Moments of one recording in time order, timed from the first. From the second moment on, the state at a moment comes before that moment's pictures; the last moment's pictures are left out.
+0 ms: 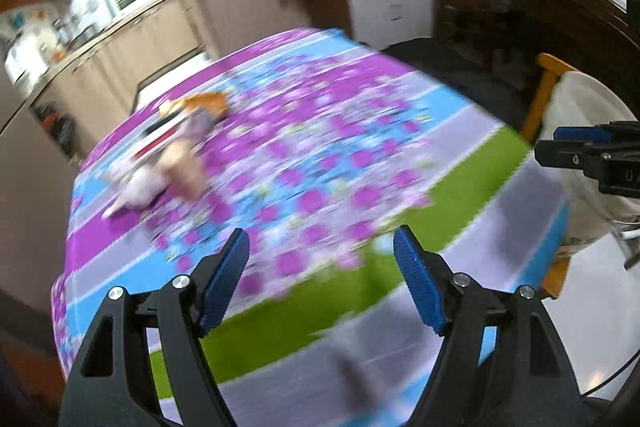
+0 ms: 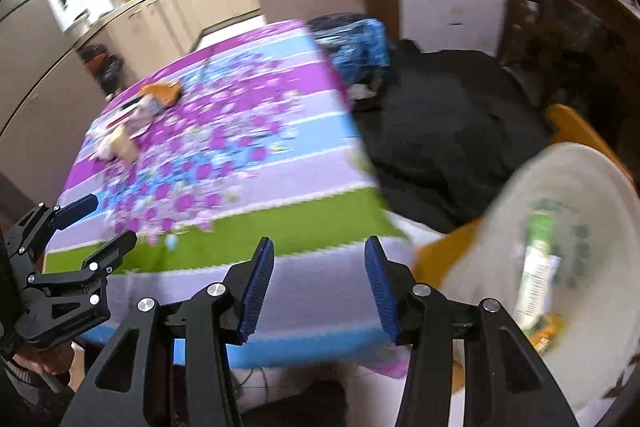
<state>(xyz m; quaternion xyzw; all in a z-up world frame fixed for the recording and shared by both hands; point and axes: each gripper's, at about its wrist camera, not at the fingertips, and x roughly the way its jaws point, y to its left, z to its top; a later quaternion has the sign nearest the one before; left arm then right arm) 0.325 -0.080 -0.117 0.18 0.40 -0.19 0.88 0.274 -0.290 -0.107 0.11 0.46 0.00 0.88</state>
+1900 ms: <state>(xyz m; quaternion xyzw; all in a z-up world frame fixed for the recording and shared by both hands) 0.357 0.064 -0.125 0.05 0.41 -0.30 0.86 0.350 -0.158 -0.127 0.10 0.40 0.20 0.89</state>
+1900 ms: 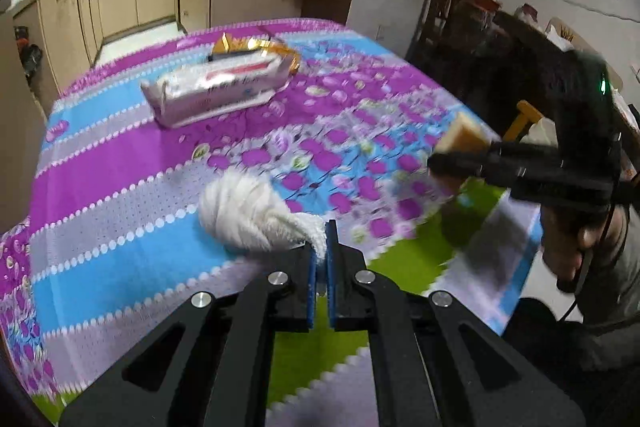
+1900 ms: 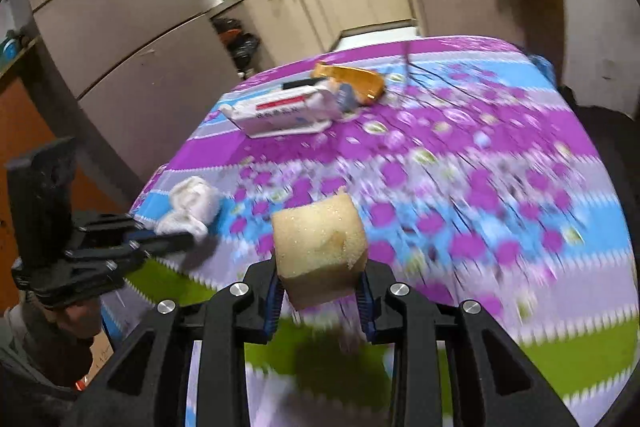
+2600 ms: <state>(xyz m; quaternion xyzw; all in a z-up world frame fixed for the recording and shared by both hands) 0.319 -0.055 -0.079 0.13 0.34 -0.30 0.88 0.262 -0.228 -0.075 0.12 0.35 0.11 0.92</state>
